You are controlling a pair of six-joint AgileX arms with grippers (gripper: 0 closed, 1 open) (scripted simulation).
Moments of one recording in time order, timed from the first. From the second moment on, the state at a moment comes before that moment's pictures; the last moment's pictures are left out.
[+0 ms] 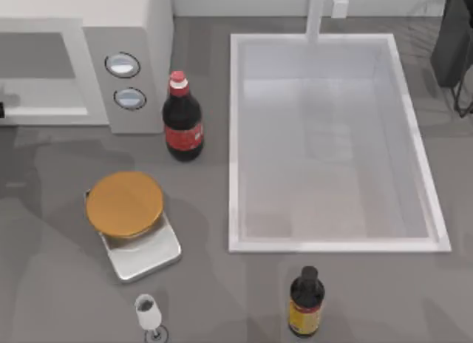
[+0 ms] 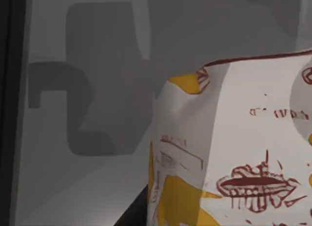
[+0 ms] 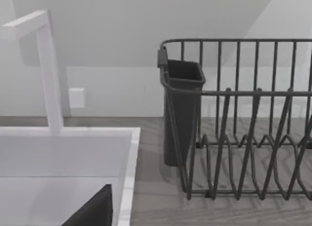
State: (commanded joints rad) left arm 0.25 1.92 1.30 -0.62 0.12 0.15; right arm 0.00 0.00 0.00 0.00 0.00 0.00
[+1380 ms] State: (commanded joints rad) left arm 0.25 2.08 0.84 0.87 0.27 0.11; right arm 0.00 0.00 0.00 0.00 0.00 0.00
